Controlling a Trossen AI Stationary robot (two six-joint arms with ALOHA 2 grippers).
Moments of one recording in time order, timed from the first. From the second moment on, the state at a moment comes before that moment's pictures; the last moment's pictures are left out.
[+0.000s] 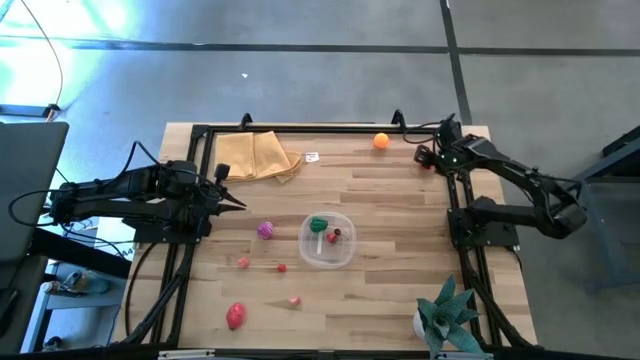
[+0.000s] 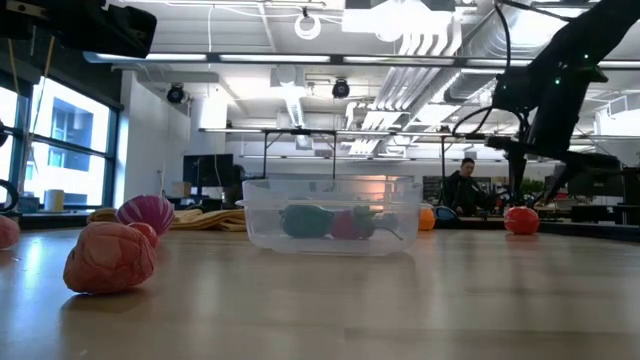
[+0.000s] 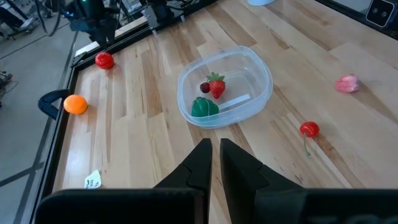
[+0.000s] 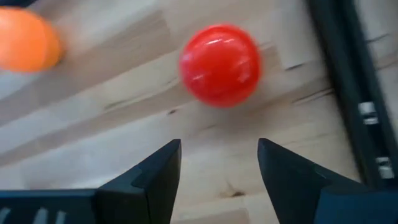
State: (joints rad) left arm 0.22 0.47 0.59 -0.63 0.16 0.49; right arm -1.03 1.07 0.59 -0.73 -0.01 0.90
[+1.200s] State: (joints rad) left arm 0.22 0.47 0.59 -0.63 0.16 0.49; right arm -1.03 1.30 0.59 -0.51 0.13 0.95
